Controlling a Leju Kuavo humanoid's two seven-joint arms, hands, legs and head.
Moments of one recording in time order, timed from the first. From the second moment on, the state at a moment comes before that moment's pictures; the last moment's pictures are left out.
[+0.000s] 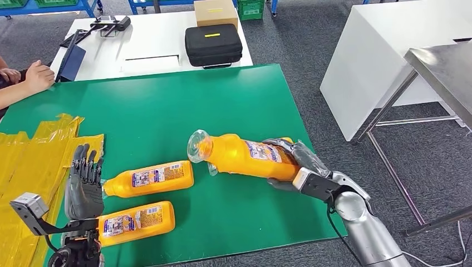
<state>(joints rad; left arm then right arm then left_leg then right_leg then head) 0.01 -0.09 0.07 -1.52 0.17 -0.16 -0.46 -0.18 -0.28 0.25 -1.54 0.35 0.22 -0.45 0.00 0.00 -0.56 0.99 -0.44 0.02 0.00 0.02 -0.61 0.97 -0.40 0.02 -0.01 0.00</state>
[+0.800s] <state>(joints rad) -0.16 -0.08 -0.07 -1.39 0.39 -0.28 -0.41 -0.45 -0.06 0.28 -1.25 0.48 -0.12 -0.39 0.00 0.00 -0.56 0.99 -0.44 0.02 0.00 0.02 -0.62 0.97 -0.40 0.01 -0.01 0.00</state>
